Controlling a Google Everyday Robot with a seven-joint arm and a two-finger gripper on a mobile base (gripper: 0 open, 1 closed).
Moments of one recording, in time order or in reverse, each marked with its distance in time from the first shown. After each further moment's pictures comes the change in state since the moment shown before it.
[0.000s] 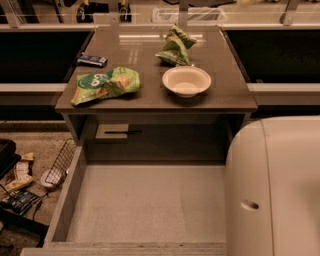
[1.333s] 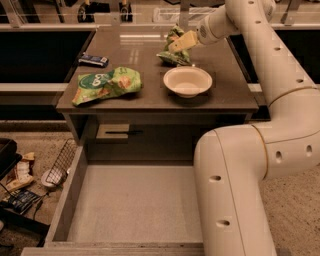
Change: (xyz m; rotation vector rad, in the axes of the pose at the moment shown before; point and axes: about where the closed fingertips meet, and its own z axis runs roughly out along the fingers) arm 0.052 0.214 0.158 -0.531 0.012 -0.177
